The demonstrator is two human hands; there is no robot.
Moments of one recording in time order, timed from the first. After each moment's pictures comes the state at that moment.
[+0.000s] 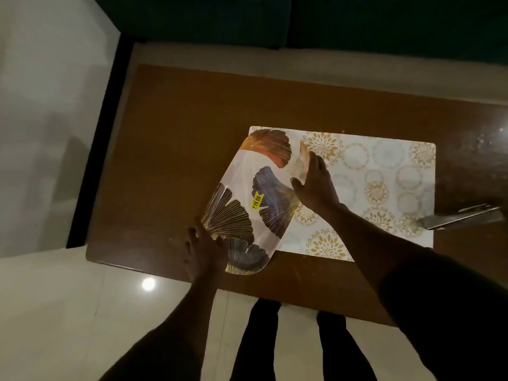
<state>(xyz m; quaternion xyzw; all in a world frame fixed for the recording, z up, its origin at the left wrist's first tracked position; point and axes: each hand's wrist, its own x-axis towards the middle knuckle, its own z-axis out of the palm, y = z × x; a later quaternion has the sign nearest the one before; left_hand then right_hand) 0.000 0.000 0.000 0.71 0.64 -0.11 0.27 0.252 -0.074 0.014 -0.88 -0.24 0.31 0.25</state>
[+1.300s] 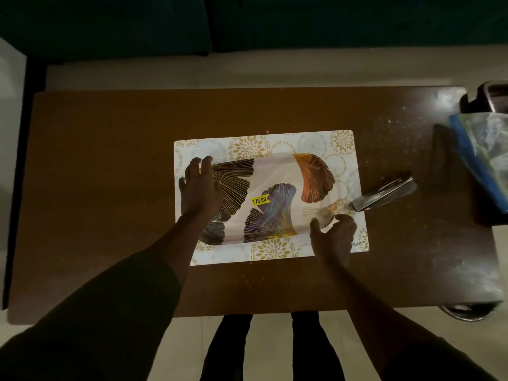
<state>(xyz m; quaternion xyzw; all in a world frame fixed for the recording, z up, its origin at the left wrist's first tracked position) 0.187 0.020 -0.006 0.91 0.35 -0.08 0.20 0.240 -0.247 0.001 -0.93 0.12 0.17 0.30</state>
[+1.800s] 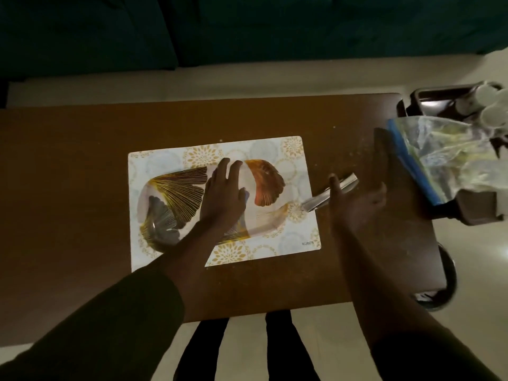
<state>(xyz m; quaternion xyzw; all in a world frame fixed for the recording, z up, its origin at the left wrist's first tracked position) 0.254 -0.101 0.036 0.94 0.22 -0.05 0.26 0.351 -0.307 0.053 -0.89 0.27 -0.02 0.37</state>
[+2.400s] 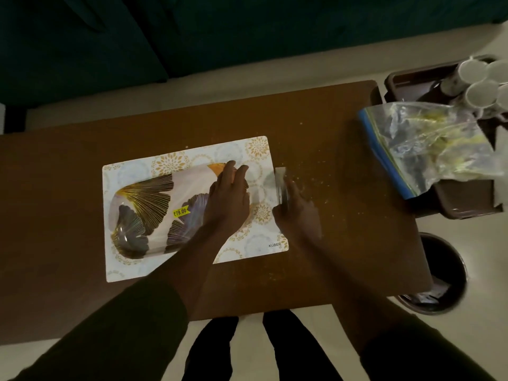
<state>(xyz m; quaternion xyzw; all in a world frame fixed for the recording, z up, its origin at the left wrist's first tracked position) 0.304 -0.204 0.041 0.97 0.18 -0.07 0.18 0.352 -0.362 0.022 -0.93 -0.15 0.16 0.30</state>
